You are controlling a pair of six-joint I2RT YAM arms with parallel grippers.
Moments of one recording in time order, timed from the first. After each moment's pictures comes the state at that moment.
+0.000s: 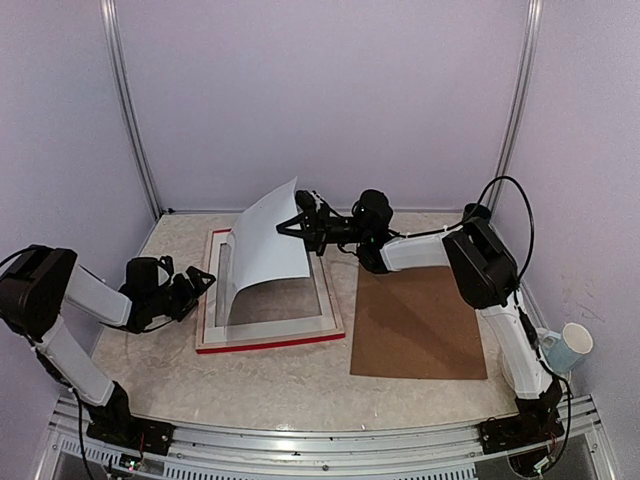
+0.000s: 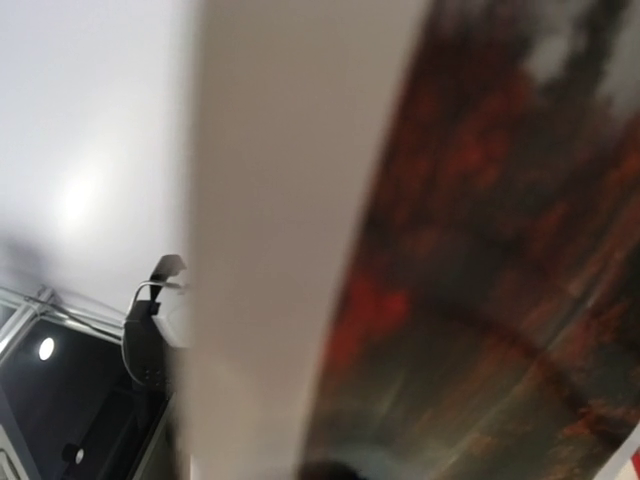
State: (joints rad) left arm -0.12 1.60 0.42 0.63 0.33 -0.80; right arm 0.68 2.45 1.77 1.05 -1.09 1.64
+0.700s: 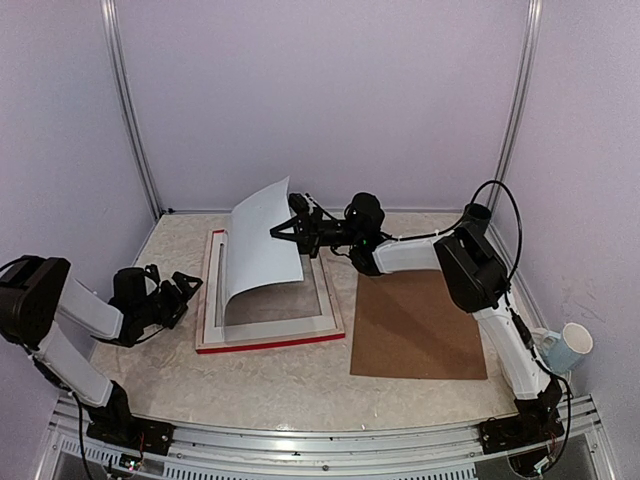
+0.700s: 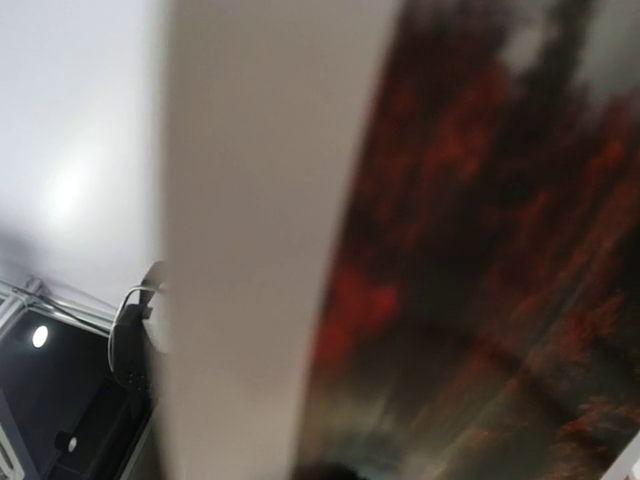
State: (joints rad) left arm -0.05 1.53 0.29 0.74 0.33 -0.87; right arm 0.70 2.52 1.87 1.02 -1.09 1.62
